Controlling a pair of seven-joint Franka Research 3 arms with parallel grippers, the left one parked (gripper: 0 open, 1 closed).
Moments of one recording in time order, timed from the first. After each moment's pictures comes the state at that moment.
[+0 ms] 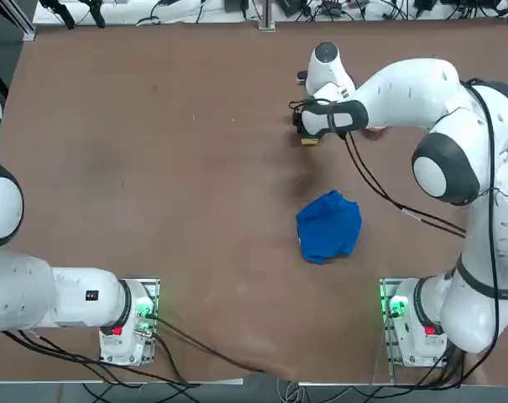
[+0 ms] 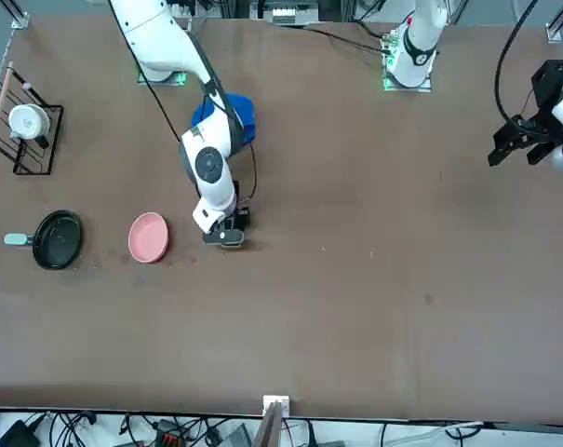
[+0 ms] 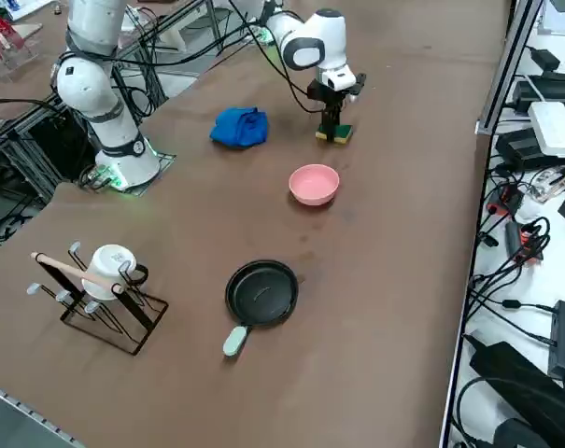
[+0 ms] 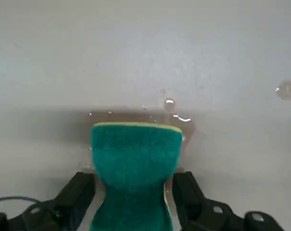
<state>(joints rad) 0.64 0.62 -0.07 -1.83 0.00 2.49 0.53</state>
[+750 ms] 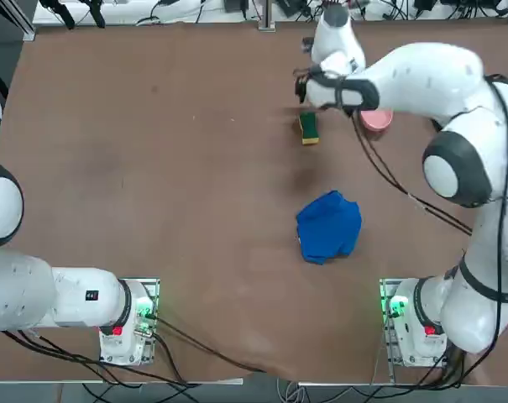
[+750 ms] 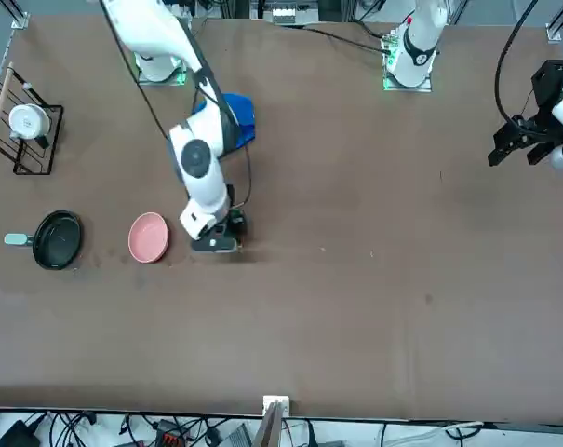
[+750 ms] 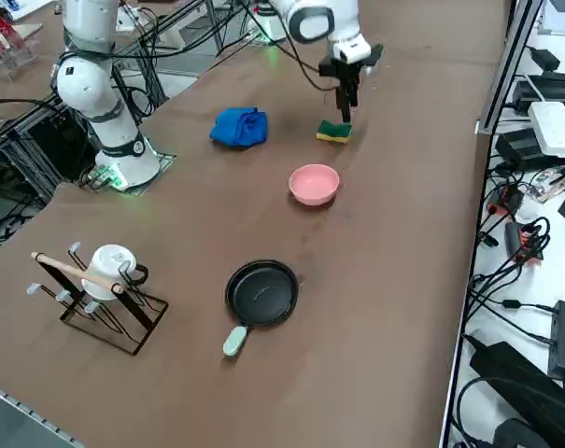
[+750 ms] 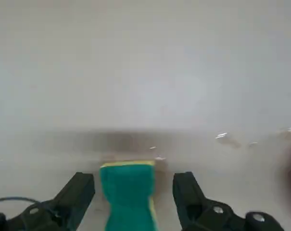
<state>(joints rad) 0.64 0.50 -0.15 -1.74 -0.02 2.36 0.49</state>
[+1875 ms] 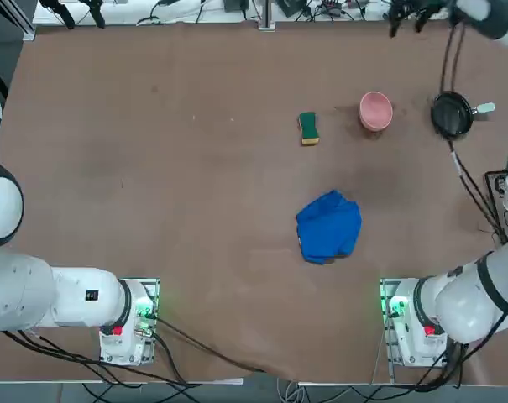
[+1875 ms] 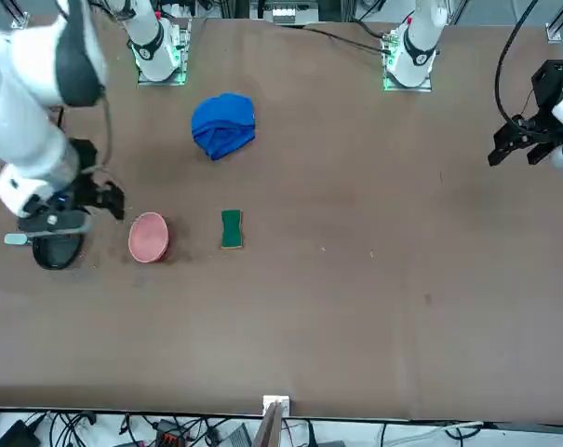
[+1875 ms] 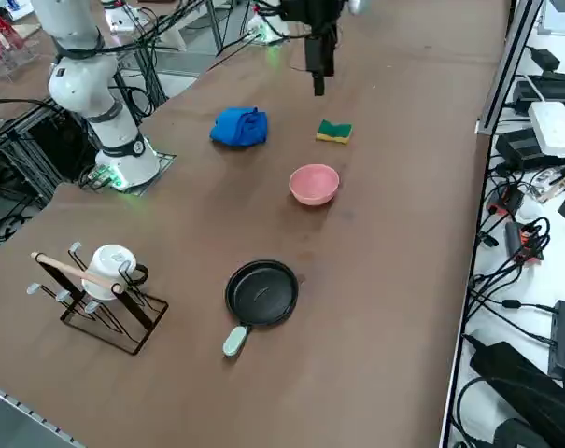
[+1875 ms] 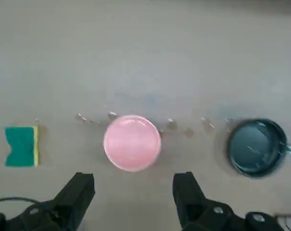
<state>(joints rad) 0.38 0.14 -0.29 -1.65 -0.03 1.83 0.04</state>
